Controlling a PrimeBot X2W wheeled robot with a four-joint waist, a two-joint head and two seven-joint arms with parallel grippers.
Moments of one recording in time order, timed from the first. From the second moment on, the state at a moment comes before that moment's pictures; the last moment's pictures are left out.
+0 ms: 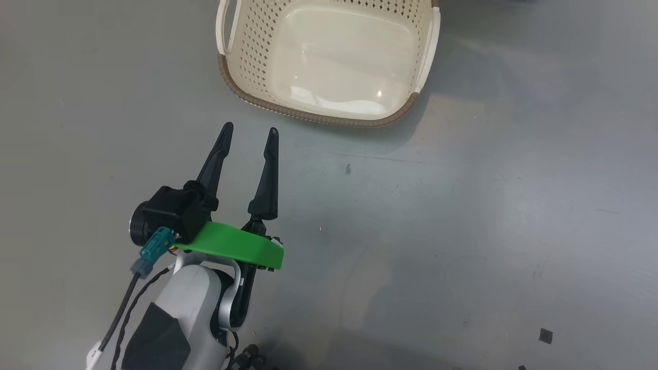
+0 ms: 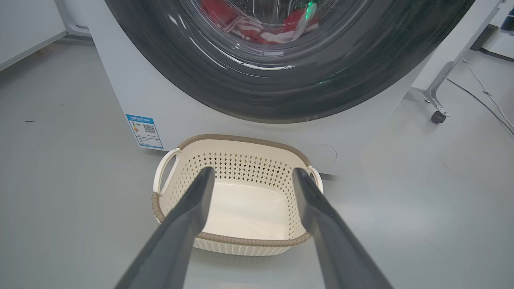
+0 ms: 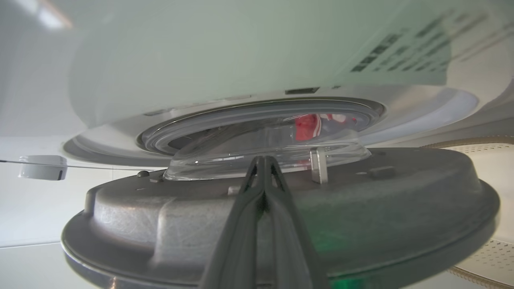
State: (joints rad) left arm -0.40 0.03 -0.45 0.15 -0.52 0.12 -0.25; right arm -1.40 -0.14 -0.06 0.64 1.38 -0.13 0.76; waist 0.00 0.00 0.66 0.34
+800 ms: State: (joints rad) left arm -0.38 0.03 -0.44 0.17 -0.51 0.12 -0.25; right arm -1.30 -0.14 -0.04 0.68 1.38 -0.13 0.82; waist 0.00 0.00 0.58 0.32
